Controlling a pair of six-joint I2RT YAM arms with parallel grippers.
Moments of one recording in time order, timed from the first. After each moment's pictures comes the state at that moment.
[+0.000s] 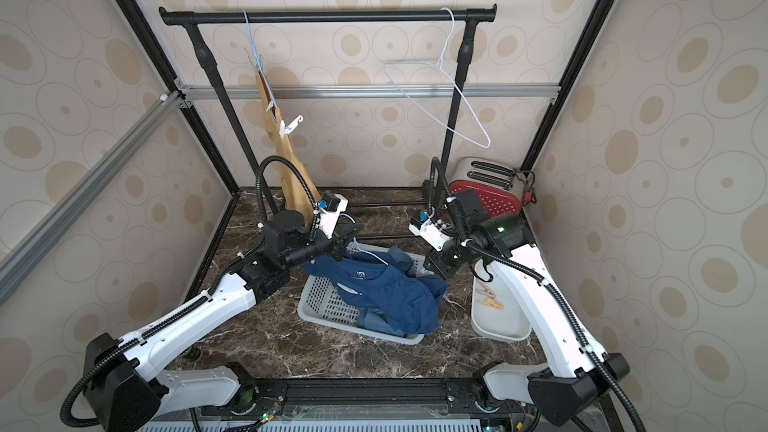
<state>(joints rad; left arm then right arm) -0.66 1.25 1.04 0.01 0.21 -0.07 0.41 1.26 1.54 -1.38 -0.21 -0.33</state>
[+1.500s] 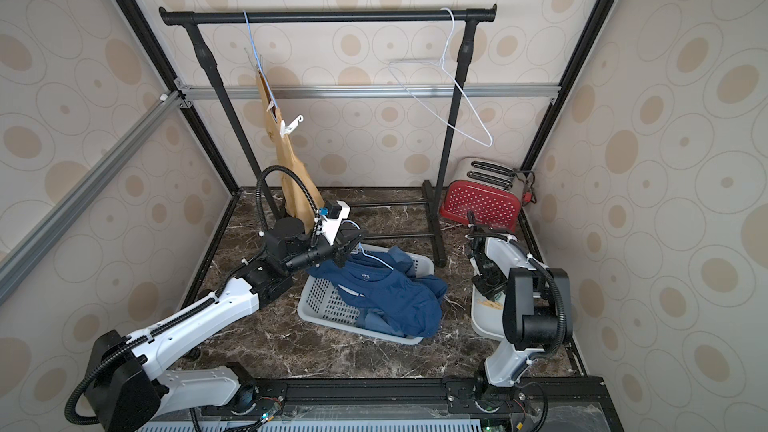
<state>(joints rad) -0.66 1.25 0.94 0.16 0.33 -0.10 -0.02 1.67 1.11 -1.14 0.41 -0.35</state>
